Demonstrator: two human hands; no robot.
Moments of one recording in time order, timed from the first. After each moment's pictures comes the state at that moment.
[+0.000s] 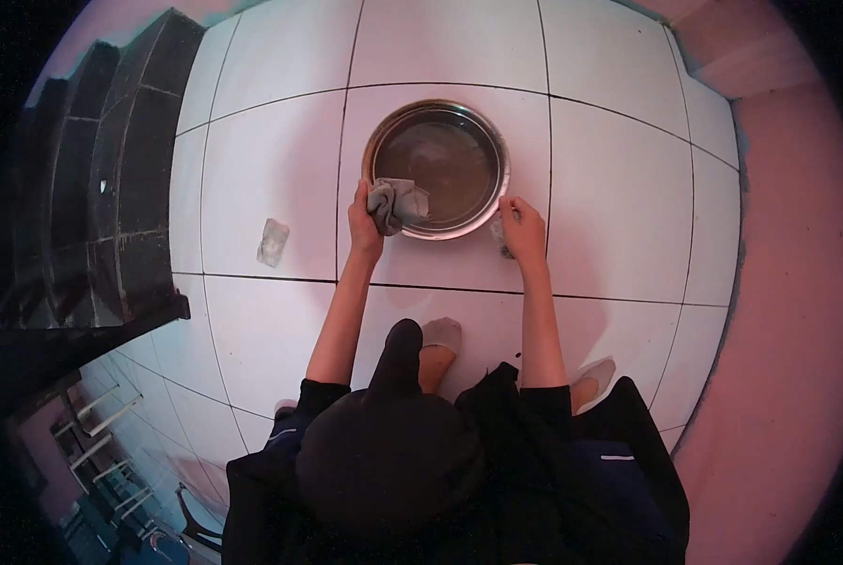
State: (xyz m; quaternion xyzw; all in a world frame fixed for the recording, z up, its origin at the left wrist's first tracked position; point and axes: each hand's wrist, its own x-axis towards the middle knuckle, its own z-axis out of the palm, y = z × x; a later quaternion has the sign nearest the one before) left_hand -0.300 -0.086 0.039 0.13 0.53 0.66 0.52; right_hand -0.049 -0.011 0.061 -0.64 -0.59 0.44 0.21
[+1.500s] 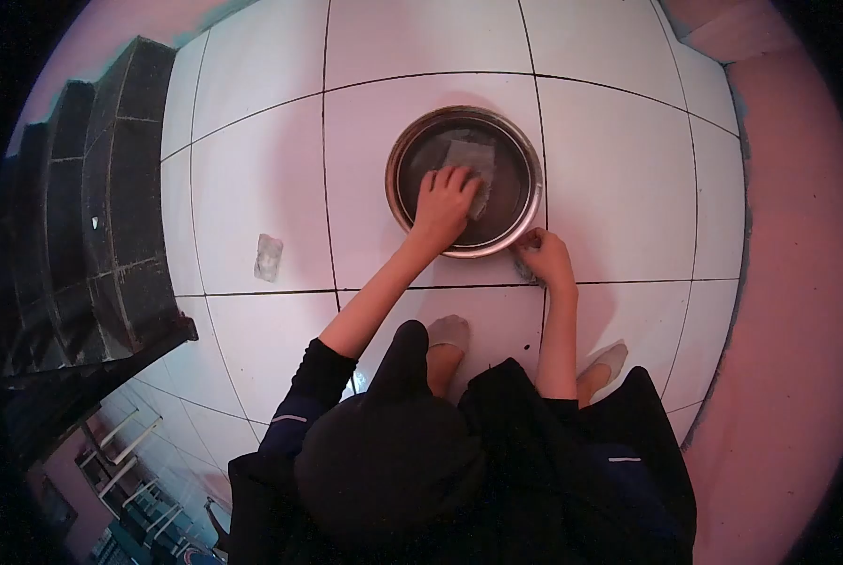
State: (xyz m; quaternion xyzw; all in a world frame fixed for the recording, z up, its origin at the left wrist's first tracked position) left_hand -0.206 -0.034 0.053 0.79 0.59 0.14 0.07; right_hand 0.017 -0.043 0.038 -0.66 -0.62 0.43 0.05
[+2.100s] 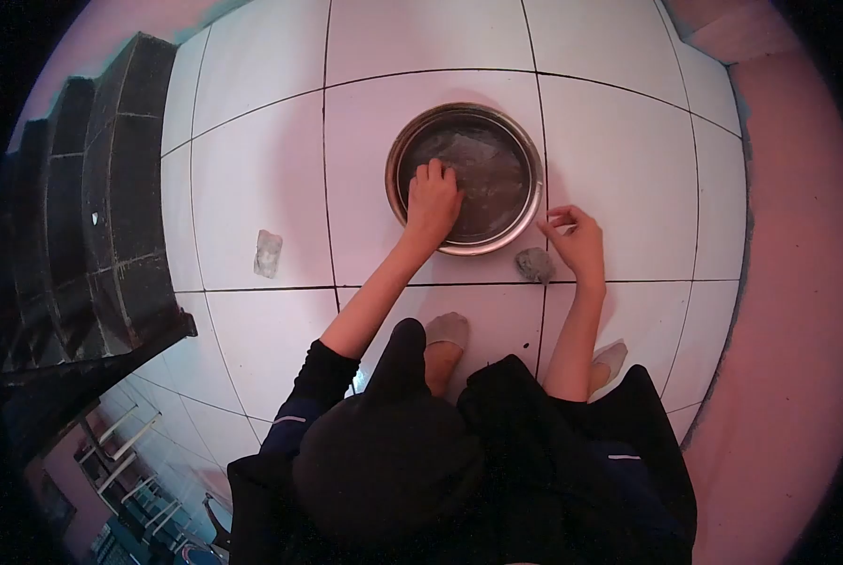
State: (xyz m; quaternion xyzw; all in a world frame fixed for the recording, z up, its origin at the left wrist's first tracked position) left_hand -0.213 -0.031 0.056 0.71 0.68 0.16 0.12; right_hand 0.030 -0.014 0.099 -0.68 -0.60 0.40 0.12
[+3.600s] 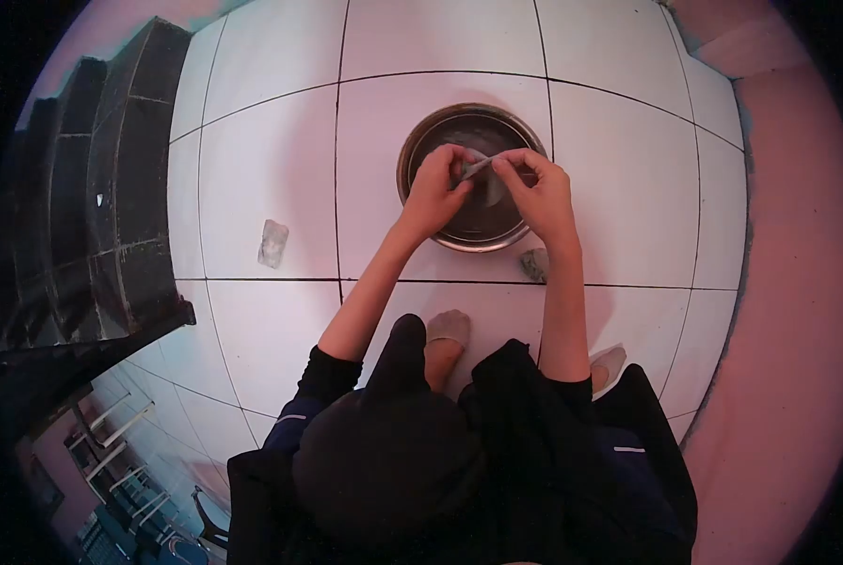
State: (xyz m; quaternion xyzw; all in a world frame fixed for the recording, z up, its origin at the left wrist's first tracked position) left_hand -0.233 -0.025 0.106 0.60 0.61 0.38 0.34; right_hand -0.065 0.016 0.156 -0.50 -0.61 0.52 0.33
